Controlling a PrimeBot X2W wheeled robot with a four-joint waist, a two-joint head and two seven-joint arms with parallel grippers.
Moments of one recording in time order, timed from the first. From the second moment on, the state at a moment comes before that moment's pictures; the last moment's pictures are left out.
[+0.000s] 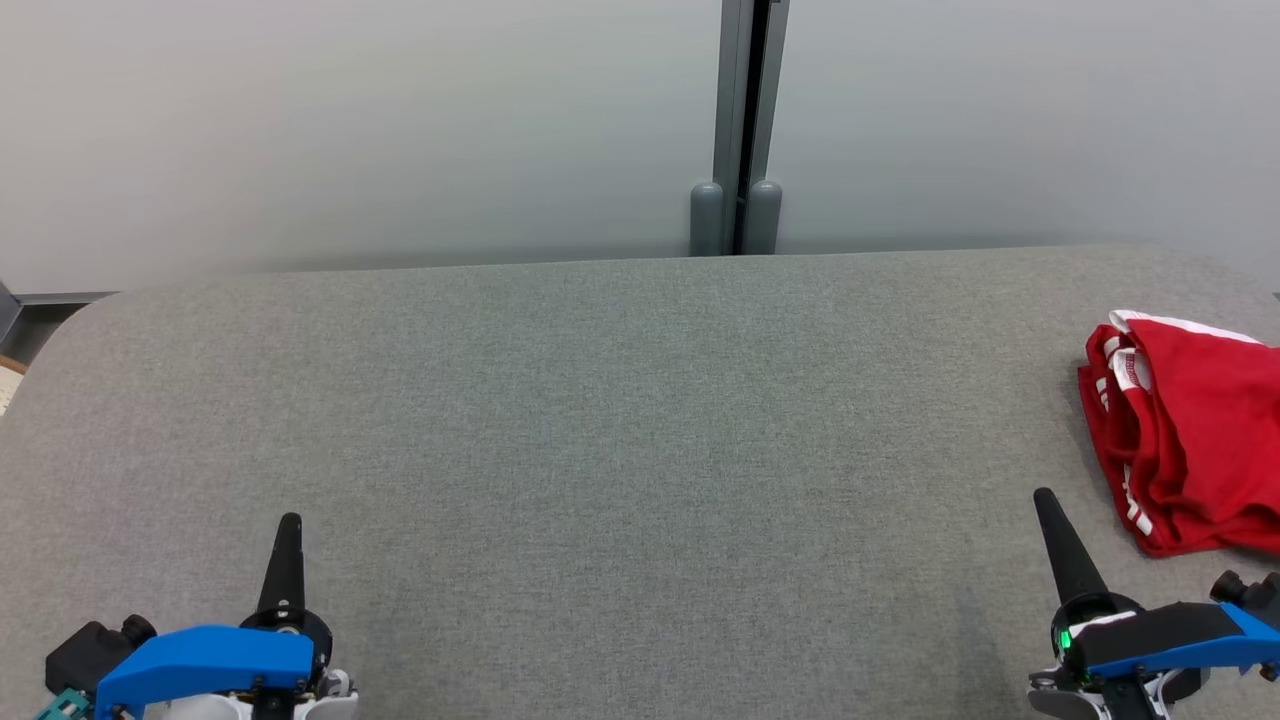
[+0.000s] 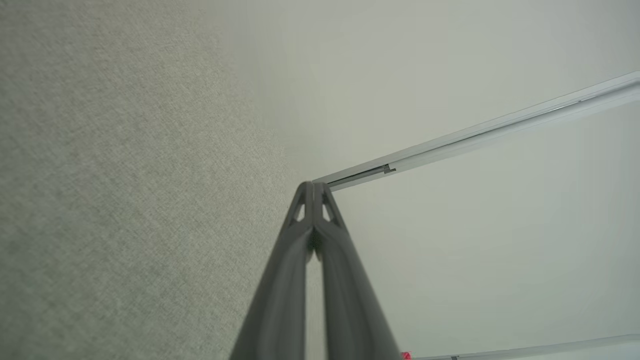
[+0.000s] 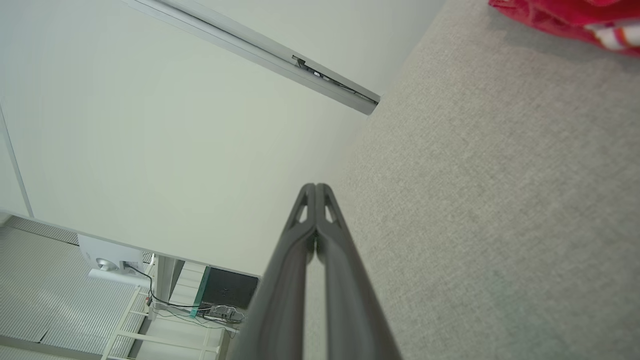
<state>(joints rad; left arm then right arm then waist) -0.04 0.11 0.01 0.26 -1.25 -0.08 0.00 -0.06 -0.05 -0.09 0.23 1.16 0.13 0.07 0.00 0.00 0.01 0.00</state>
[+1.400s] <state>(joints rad) -0.09 0.06 0.09 0.25 -1.53 -0.12 0.09 -0.09 -0.05 -0.11 0.24 1.51 0.13 0.10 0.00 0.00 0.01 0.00</state>
